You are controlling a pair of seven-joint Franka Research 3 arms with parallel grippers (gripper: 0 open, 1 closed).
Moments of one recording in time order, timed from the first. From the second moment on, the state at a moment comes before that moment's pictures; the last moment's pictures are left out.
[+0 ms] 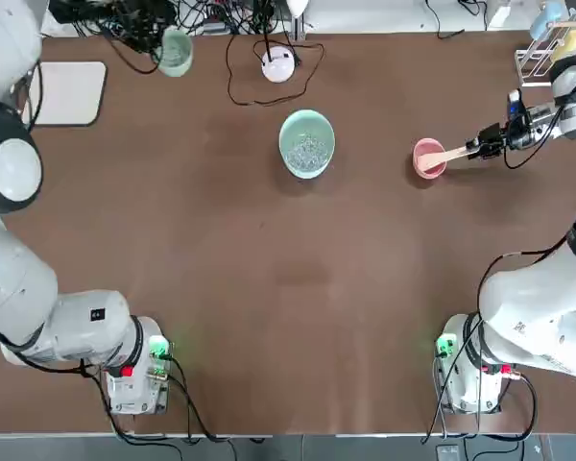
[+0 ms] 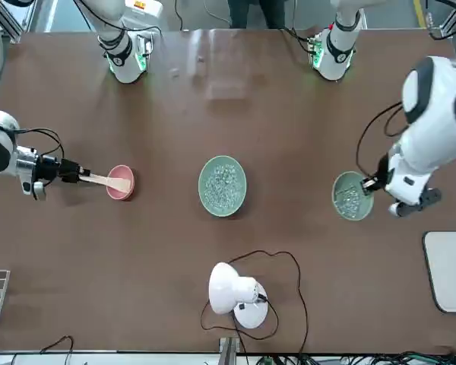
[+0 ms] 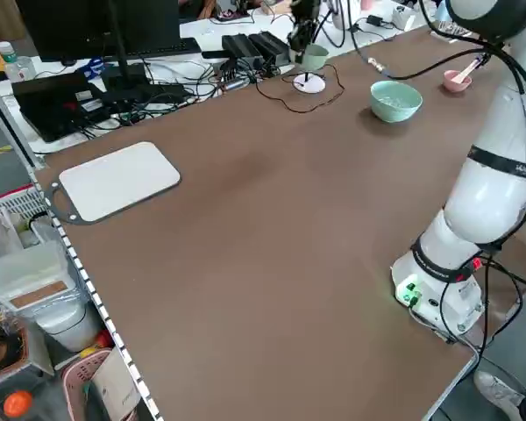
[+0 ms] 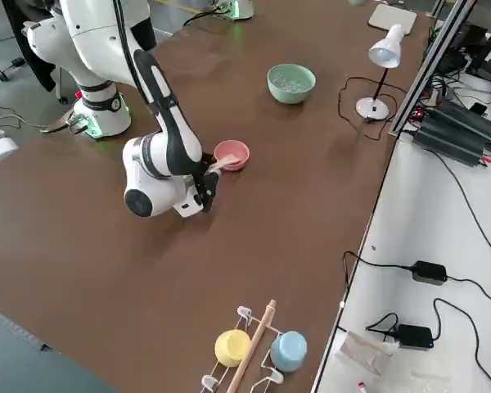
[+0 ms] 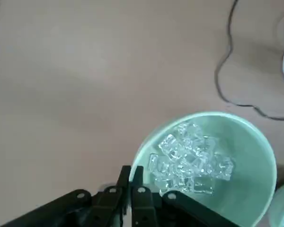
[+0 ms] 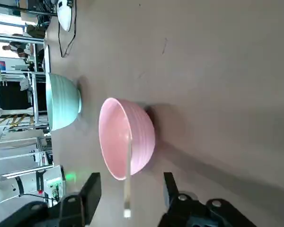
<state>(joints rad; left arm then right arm) 0.06 0.21 -0.29 -1.68 0.06 1.89 -0.60 -0.47 0.54 -0.09 -2.00 0.86 1.72 -1.10</state>
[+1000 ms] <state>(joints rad) -0.45 0.44 -0.29 -1.50 0.47 1.71 -1.39 -0.50 0.56 -0.10 -1.97 0.86 1.66 -1.11</state>
